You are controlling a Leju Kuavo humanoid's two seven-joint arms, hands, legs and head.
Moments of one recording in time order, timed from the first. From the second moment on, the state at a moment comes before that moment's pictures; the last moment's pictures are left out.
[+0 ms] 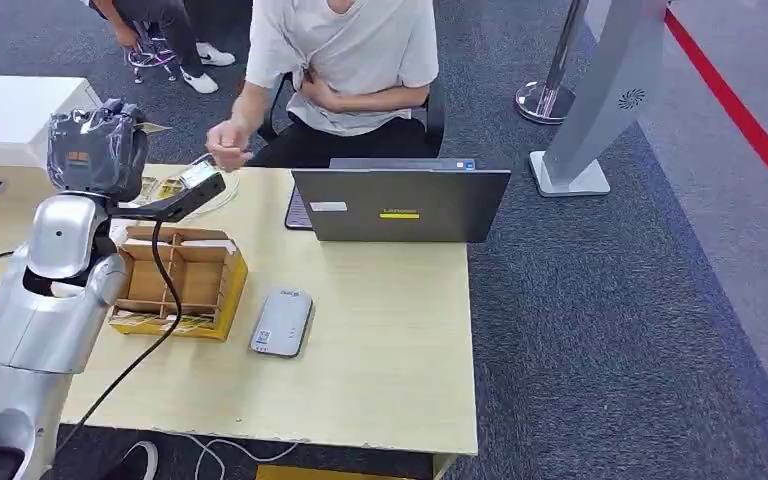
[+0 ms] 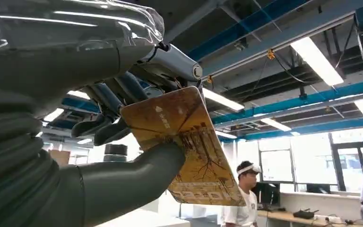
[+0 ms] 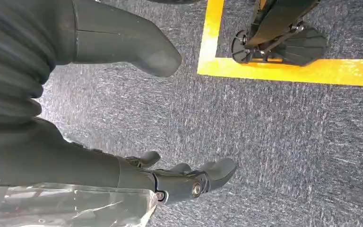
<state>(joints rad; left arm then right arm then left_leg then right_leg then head) -0.60 0.35 -0.13 -1.31 -1.33 0.15 0.11 -0.07 0.15 -1.19 -0.20 1.33 -0.08 -0.25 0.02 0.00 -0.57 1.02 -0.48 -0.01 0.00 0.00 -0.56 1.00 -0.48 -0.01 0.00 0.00</state>
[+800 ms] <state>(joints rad) -0.13 0.28 -0.35 -1.77 -1.25 0.08 0.04 -0.06 0.17 -1.19 -0.20 1.31 -0.11 -0.22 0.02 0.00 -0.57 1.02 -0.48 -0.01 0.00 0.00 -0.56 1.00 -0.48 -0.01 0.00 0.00</state>
